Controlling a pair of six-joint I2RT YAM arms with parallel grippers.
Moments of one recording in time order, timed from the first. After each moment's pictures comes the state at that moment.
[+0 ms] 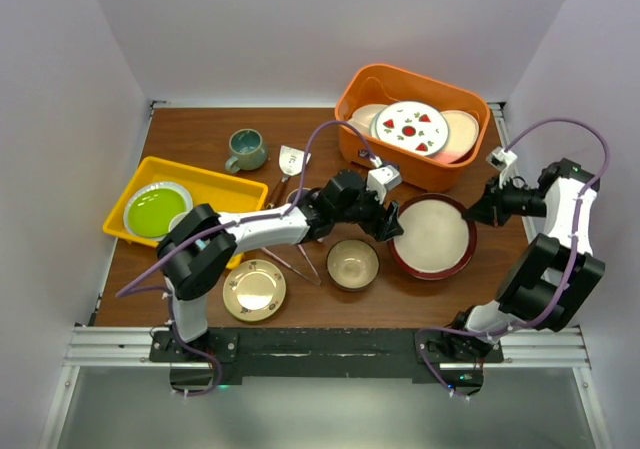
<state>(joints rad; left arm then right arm) -0.93 1.85 1.22 0.22 0.29 -0.26 -0.56 1.50 1.23 -1.31 -0.97 -1.14</state>
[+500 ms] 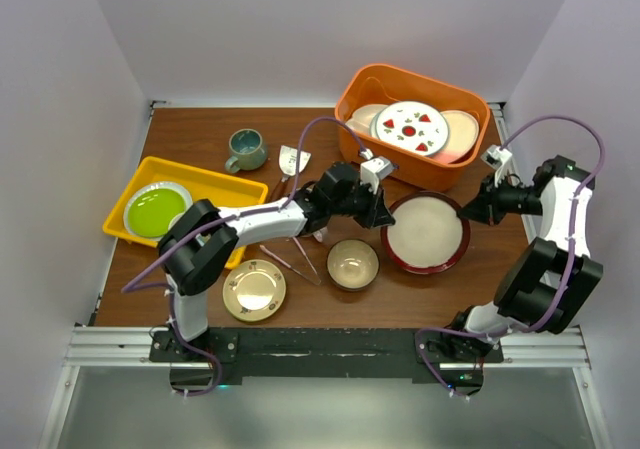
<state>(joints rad) -0.89 1.88 1.24 0.23 0.37 -0.38 -0.52 1.48 1.23 -1.31 -0.99 -1.12</state>
